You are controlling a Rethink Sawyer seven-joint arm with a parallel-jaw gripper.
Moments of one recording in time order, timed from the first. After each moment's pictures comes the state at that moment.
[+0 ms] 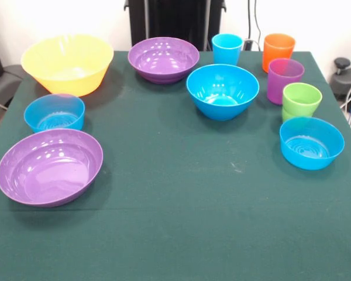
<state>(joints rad) -0.07 -1.20 -0.01 2.19 0.00 0.47 1.58</state>
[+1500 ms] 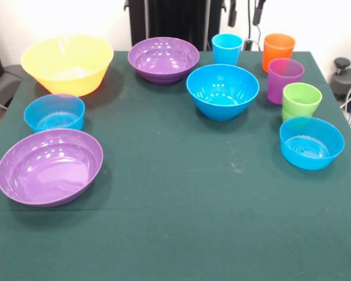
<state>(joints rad) -0.01 -0.92 -0.01 2.19 -0.12 0.28 1.58</state>
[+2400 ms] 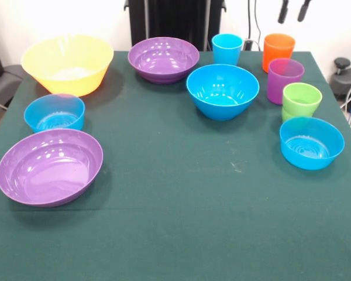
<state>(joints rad) 0.39 -0.83 -0.11 2.11 -0.09 0.28 1.74</state>
